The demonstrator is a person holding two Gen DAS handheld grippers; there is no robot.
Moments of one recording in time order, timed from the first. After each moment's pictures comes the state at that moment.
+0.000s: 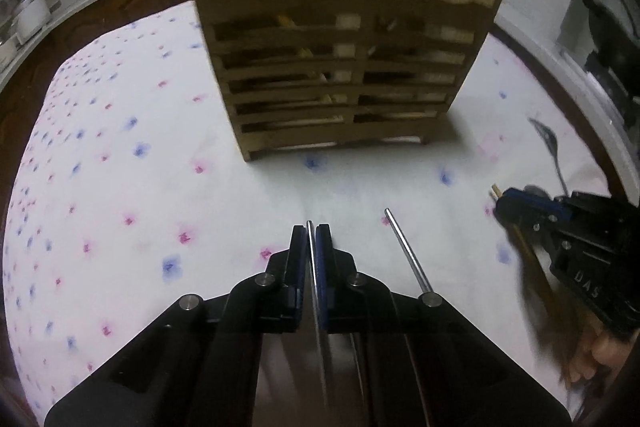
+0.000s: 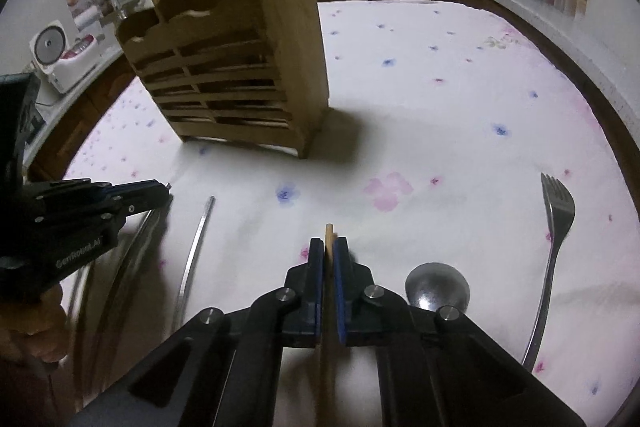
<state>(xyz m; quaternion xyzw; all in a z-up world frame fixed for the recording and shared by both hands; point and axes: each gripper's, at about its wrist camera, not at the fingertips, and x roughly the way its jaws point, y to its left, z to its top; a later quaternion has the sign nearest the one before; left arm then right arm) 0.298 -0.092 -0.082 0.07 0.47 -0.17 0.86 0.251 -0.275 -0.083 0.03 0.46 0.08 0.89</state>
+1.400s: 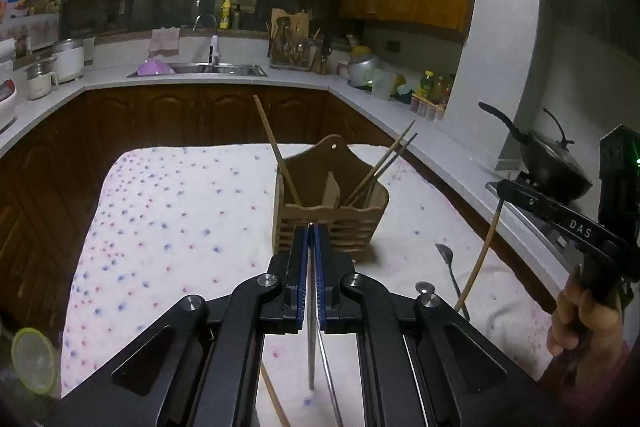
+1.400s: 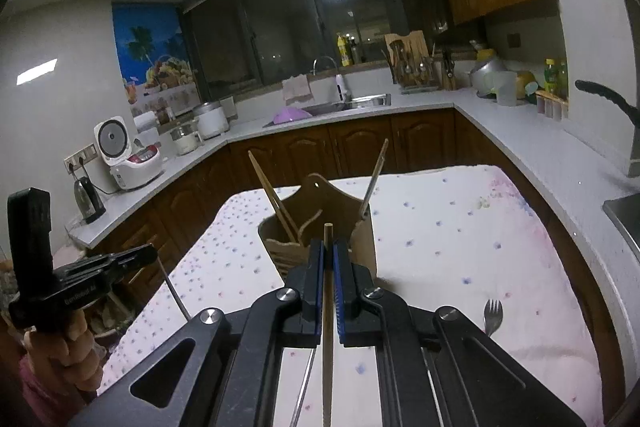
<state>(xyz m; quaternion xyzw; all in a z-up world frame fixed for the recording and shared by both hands) 0.193 -0.007 0.083 -0.04 0.27 -0.20 0.94 0.171 -0.274 0.094 0.07 0.24 0.12 0.96</state>
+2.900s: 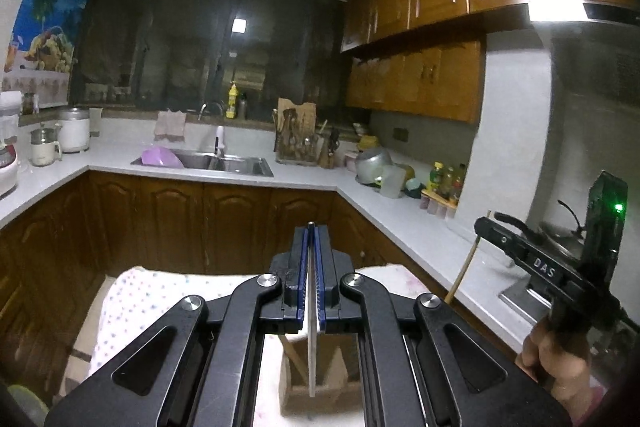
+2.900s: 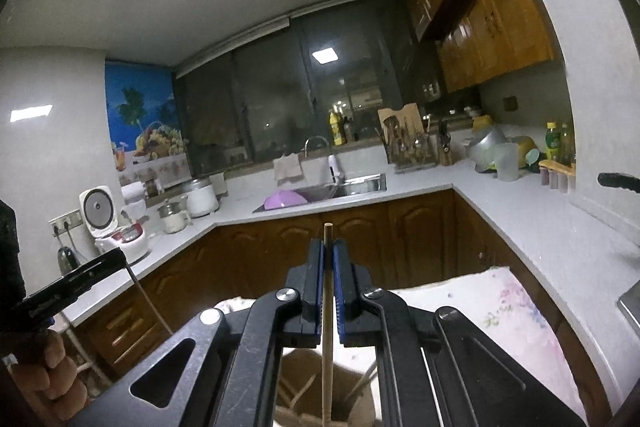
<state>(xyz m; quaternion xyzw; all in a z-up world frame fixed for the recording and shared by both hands) 0.292 -0.013 0.189 -0.06 0.12 -0.18 0.97 0.272 -0.276 0.173 0.09 0.10 0.10 0.99</state>
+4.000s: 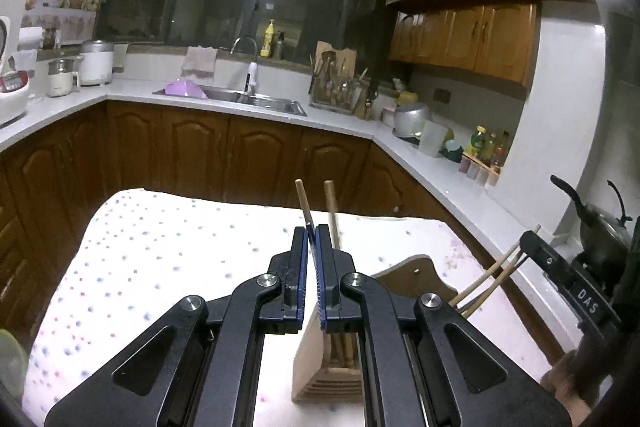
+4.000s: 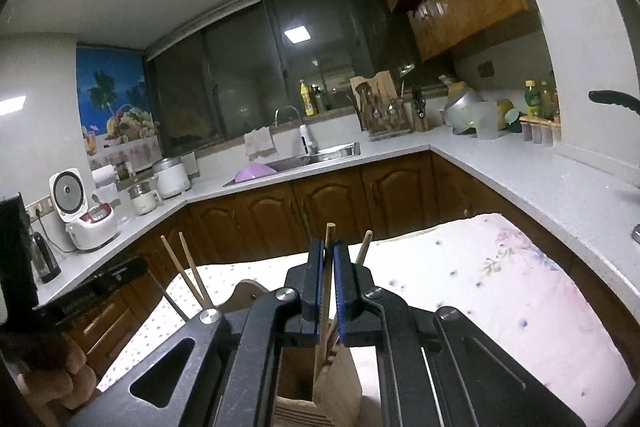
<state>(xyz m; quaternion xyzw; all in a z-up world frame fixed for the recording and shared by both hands) 0.351 -0.026 0.067 -0.09 0.21 -0.12 0.97 0.301 -0.274 0.071 0.10 0.15 0.06 0.98</state>
